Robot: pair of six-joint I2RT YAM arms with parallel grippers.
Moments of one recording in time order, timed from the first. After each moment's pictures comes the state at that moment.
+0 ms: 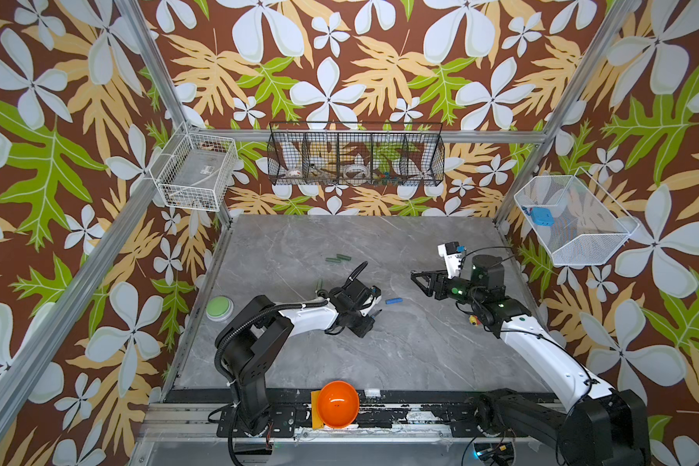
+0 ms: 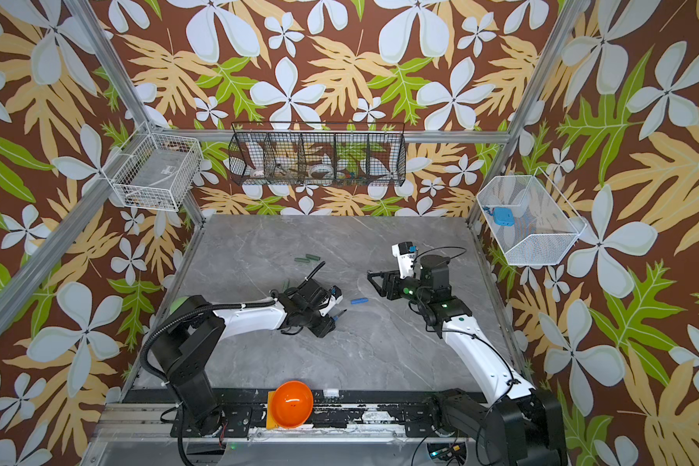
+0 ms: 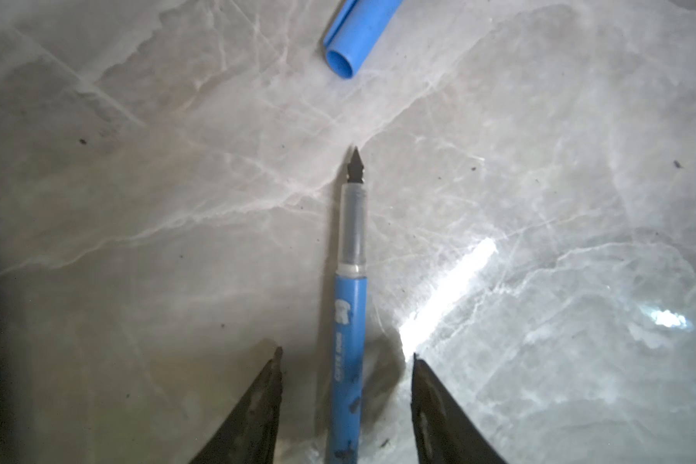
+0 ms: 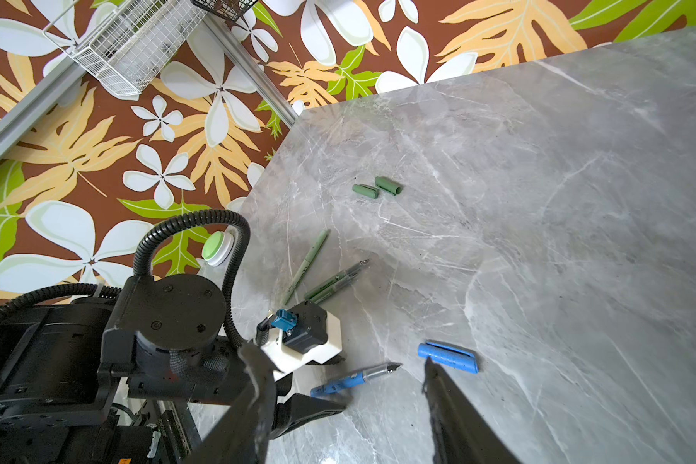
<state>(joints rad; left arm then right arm) -0.77 1.79 0.99 -0.26 0.08 -0.06 0.20 1.13 0.76 -0.08 -0.60 0.35</state>
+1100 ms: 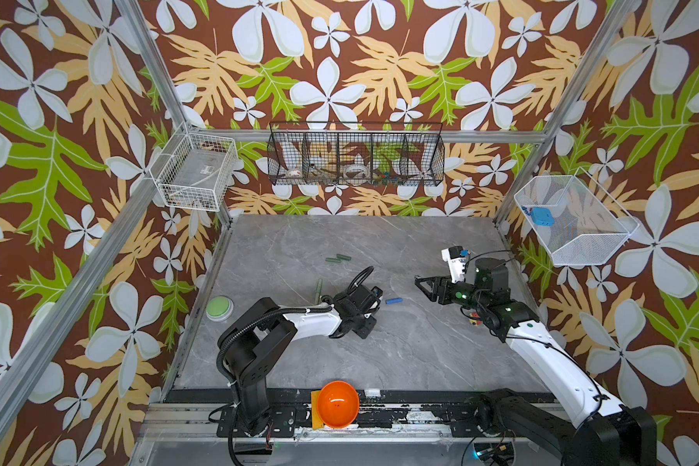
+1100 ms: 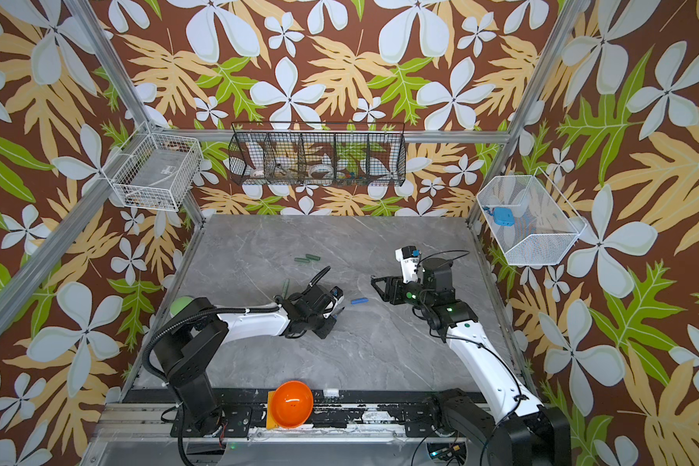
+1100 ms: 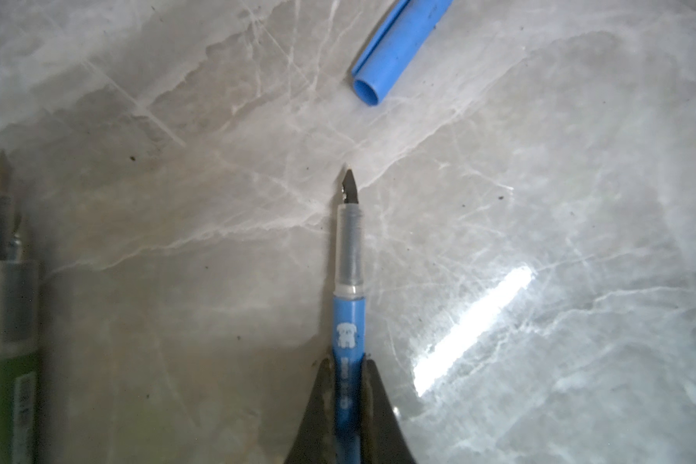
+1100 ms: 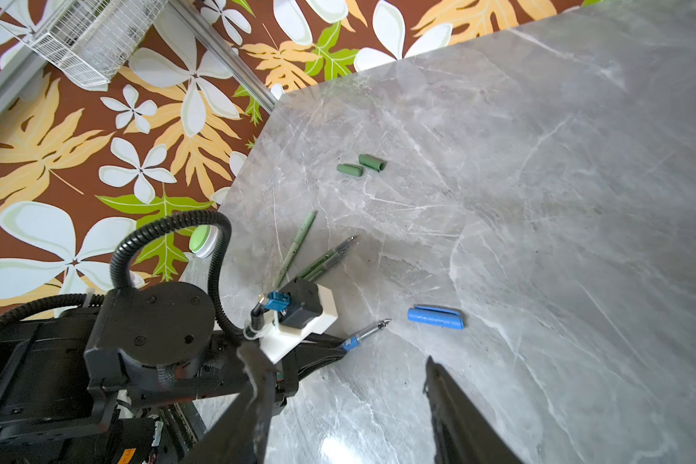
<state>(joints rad) -0.83 1.78 0.96 -0.21 -0.03 -0.12 0.20 1.07 0.77 -0.25 -0.56 0.35</state>
